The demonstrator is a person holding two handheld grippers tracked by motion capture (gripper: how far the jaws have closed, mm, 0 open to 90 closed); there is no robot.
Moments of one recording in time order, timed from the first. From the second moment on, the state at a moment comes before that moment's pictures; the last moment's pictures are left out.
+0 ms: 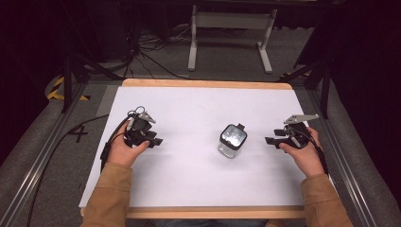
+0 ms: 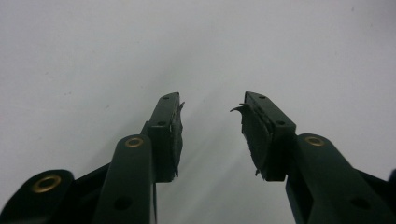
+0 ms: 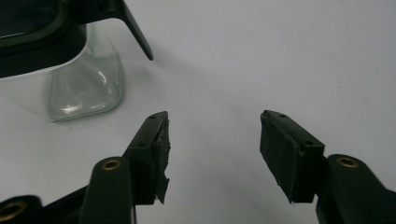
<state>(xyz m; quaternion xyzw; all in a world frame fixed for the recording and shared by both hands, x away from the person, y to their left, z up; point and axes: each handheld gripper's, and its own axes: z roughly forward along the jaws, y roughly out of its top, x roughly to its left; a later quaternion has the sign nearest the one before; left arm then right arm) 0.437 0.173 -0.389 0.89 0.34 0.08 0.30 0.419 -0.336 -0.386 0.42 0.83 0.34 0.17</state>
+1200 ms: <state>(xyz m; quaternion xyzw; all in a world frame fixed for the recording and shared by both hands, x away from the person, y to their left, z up) 0.417 0.185 -0.385 0.86 0.36 0.05 0.35 0.403 -0.238 -0.412 0.33 0.86 0.37 0.13</state>
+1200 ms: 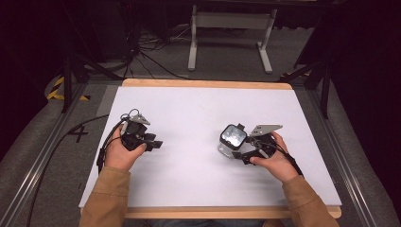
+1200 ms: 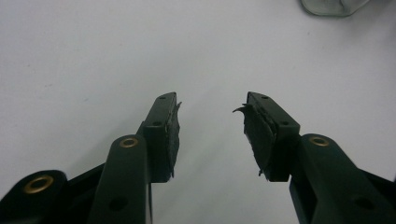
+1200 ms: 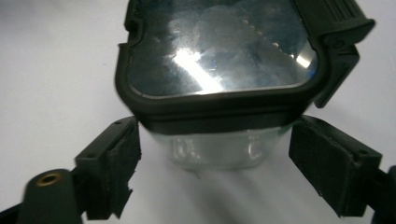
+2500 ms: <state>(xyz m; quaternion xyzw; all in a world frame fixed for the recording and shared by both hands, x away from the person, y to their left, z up) 0.417 0.178 -0.394 0.87 0.35 0.02 0.34 0.385 -0.193 -0.422 0.14 0.90 0.40 0.07</state>
